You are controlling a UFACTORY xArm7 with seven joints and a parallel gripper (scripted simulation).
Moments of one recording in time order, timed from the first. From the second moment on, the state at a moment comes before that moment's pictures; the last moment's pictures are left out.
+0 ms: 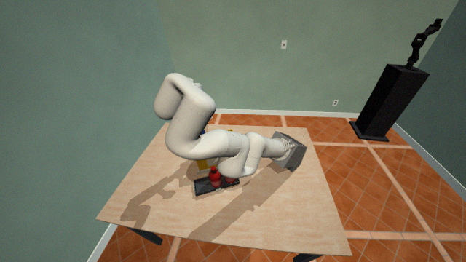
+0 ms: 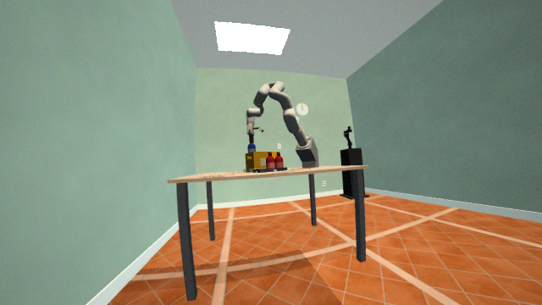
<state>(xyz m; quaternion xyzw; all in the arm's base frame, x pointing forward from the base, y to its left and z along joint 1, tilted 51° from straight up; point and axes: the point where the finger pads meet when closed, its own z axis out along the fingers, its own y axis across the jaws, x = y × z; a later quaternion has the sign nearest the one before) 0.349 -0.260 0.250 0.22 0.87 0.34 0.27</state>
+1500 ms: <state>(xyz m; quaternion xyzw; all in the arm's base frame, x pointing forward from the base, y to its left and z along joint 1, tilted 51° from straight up) 0.366 -0.247 0.233 0.22 0.87 0.34 0.27</state>
